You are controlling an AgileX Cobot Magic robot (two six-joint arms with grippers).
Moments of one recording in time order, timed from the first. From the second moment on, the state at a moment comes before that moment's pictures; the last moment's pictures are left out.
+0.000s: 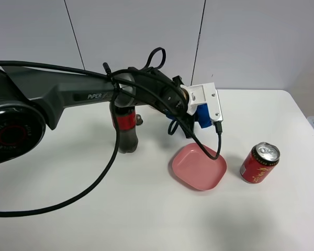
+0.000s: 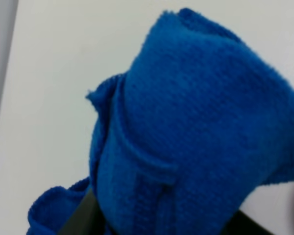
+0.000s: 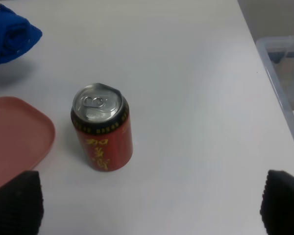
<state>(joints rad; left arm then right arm) -0.81 2.29 -1.72 0.13 0.28 0.55 0.00 0.00 -0.50 -0.02 1.07 0.02</state>
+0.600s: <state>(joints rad) -0.81 2.30 -1.72 0.23 0.26 0.02 0.00 0.00 -0.50 -0.02 1.07 0.02</state>
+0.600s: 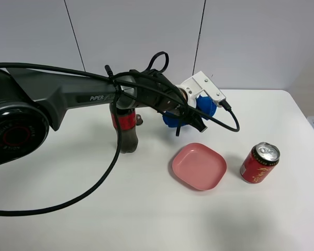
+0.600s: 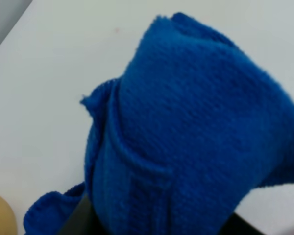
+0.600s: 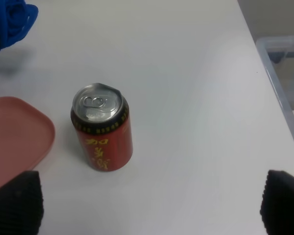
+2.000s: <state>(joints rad) -0.77 2.37 -1.72 0.25 0.24 -0.01 0.00 0.00 -0.50 -0.02 1.07 0.02</state>
